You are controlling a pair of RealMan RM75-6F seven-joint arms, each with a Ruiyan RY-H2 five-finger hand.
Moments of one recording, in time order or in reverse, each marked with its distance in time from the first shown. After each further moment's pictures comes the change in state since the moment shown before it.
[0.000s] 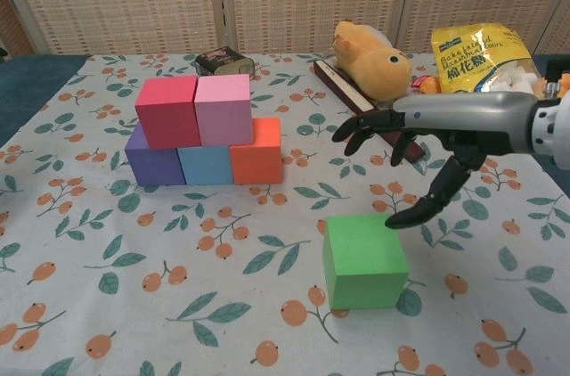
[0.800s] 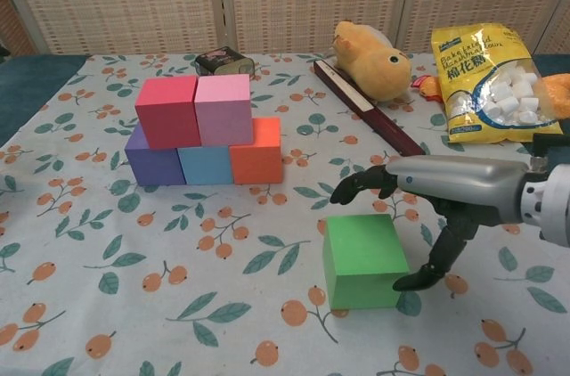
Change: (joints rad) left arm 0.011 0.002 -0.015 -0.002 0.023 -0.015 -0.027; right arm -0.089 -0.144 -0.042 0.055 -0.033 0.045 -0.098
